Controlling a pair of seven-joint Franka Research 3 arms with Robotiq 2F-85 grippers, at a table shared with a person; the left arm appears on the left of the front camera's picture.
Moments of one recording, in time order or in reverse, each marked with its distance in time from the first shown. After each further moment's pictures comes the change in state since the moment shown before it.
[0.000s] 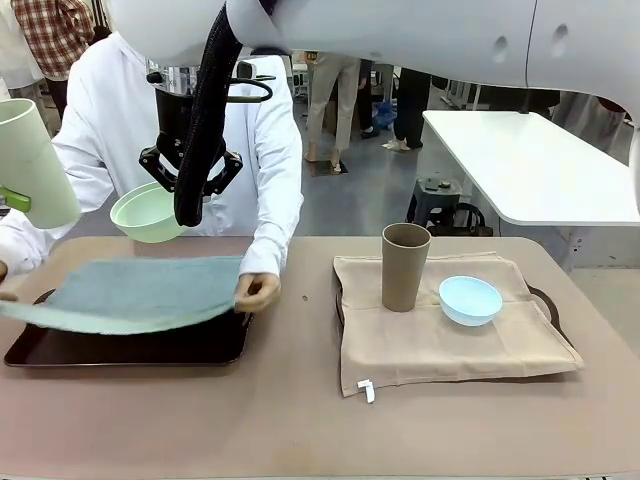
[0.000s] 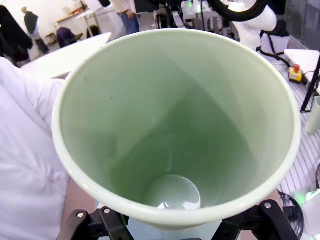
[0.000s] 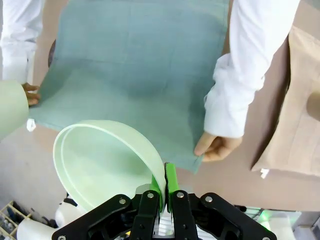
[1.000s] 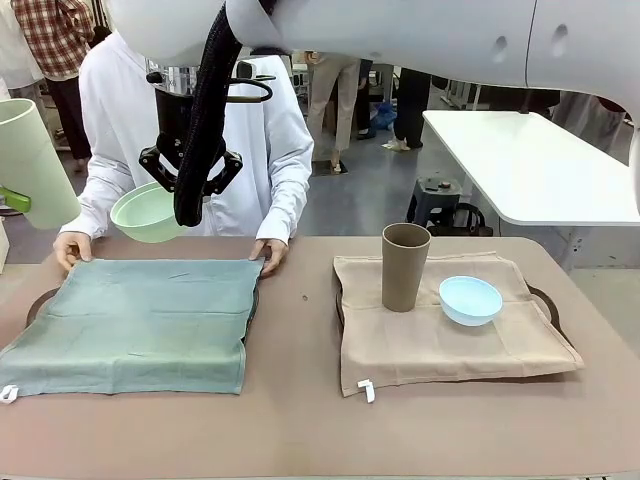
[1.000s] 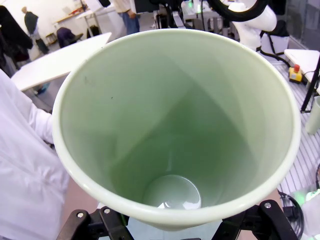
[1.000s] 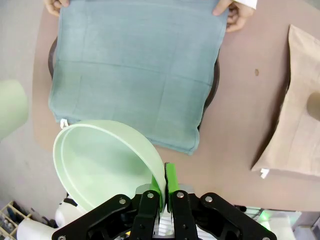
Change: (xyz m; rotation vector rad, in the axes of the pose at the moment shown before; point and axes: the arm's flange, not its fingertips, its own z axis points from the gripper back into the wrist) left arm 0.000 0.000 0.000 0.000 0.000 0.000; right arm 0.000 0.000 0.000 0.000 0.000 0.000
